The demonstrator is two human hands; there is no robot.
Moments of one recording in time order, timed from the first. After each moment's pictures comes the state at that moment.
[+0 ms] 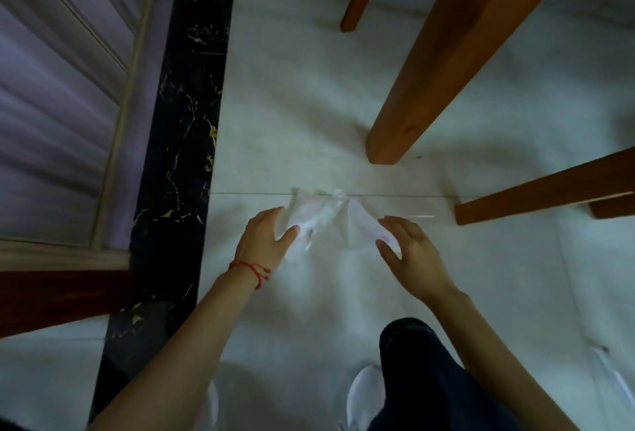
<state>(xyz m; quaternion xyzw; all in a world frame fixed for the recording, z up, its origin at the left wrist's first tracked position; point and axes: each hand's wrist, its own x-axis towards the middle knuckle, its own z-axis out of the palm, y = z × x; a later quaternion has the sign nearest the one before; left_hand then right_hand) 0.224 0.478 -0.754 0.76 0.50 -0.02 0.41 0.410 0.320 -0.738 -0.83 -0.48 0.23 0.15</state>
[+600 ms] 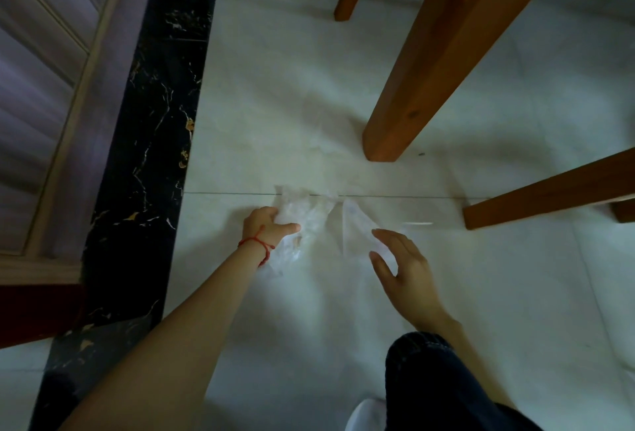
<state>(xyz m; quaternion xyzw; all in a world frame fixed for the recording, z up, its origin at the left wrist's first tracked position) 0.268 0.504 -0.861 0.62 0.60 0.00 0.50 0.408 0.307 -0.818 -0.83 -0.44 0.21 0.26</state>
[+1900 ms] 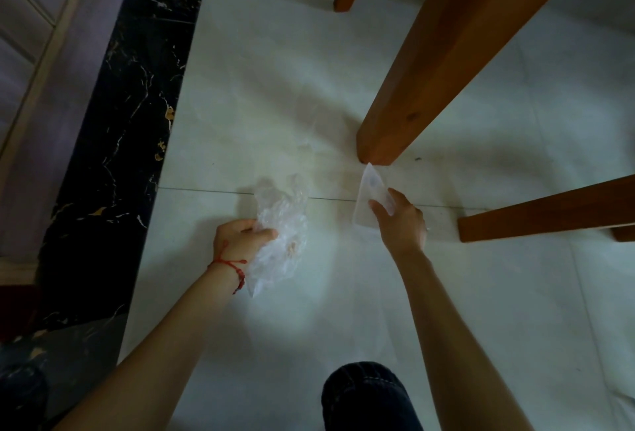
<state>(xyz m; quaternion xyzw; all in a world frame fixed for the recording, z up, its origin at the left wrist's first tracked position) 0.265 0.484 -0.854 0.45 0.63 0.15 0.61 0.477 0.382 -0.853 -0.91 -0.26 0.23 0.21</state>
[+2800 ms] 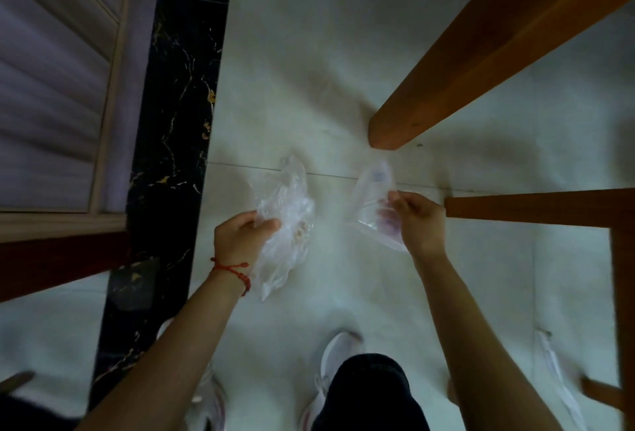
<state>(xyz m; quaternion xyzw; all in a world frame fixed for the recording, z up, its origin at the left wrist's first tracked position) 0.219 0.467 -0.701 0.40 0.66 0.16 0.61 0.433 0.372 -0.696 -0.85 -0.13 0.34 0.37</state>
